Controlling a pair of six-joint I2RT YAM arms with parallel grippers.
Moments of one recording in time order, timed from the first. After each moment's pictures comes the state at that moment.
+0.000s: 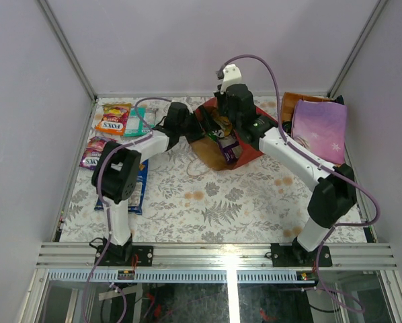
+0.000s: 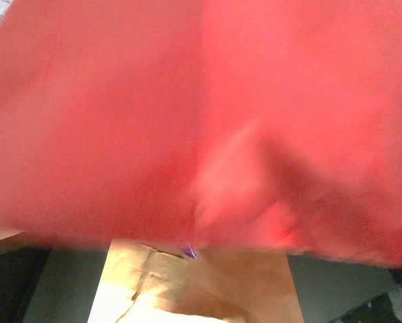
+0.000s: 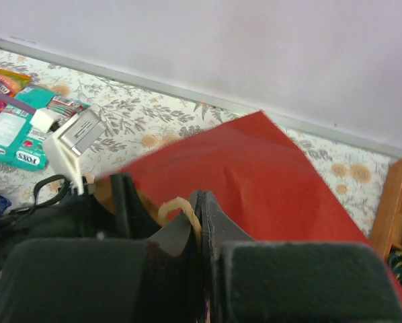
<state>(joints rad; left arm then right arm) -0.39 1.93 1.30 0.16 0.37 -0.86 0.65 1.70 1.55 -0.09 0.34 0.00</state>
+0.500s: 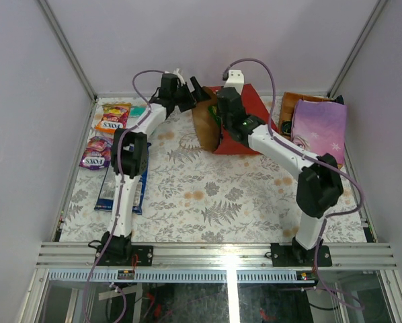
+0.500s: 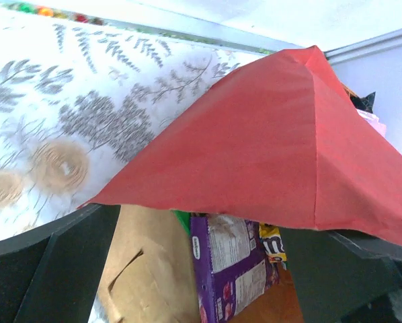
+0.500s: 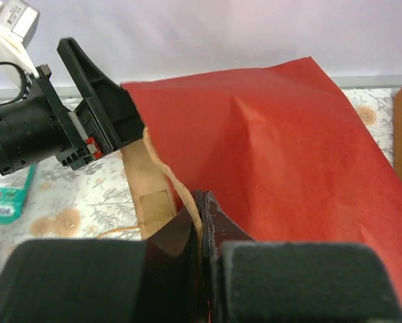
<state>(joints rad) -0.22 2.42 2.04 -0.10 0.43 -0.71 0.65 1.80 1.55 -0.06 0.56 0.26</state>
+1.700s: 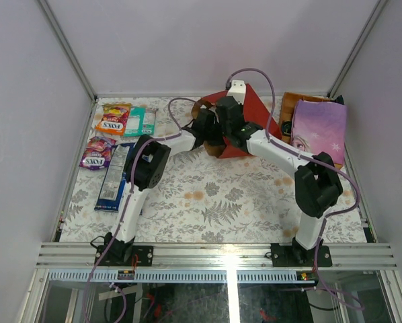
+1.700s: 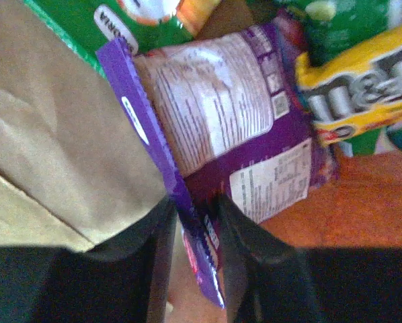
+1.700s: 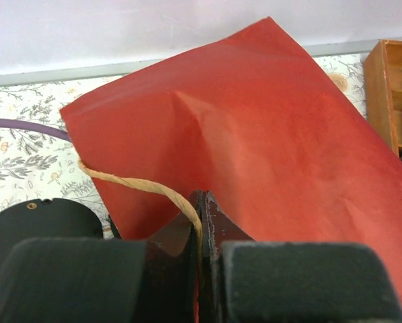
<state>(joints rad) -0.52 2.35 1.70 0.01 0.30 -0.65 0.65 1.85 1.49 -0.04 0.68 0.30</state>
